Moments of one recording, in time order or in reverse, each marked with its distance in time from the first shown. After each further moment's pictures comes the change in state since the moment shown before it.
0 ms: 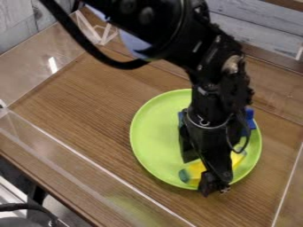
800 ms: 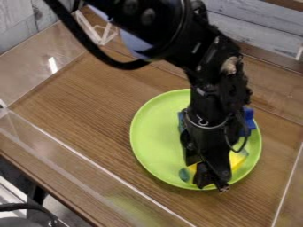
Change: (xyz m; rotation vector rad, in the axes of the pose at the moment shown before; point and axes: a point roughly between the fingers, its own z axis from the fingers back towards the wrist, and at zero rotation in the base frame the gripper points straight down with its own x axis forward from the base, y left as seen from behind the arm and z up) arm 0.001 0.004 -0.002 0.002 -0.008 0.001
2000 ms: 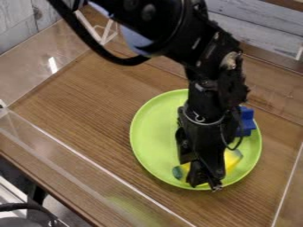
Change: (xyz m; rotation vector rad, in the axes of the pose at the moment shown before) arm -0.006 0.006 0.003 0.002 0.045 -0.018
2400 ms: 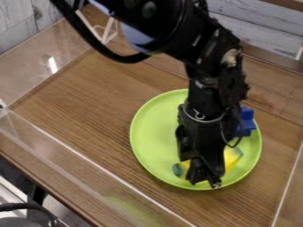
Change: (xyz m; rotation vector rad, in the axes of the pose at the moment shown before) arm 0.002 0.002 0.002 0.006 -0.003 -0.009
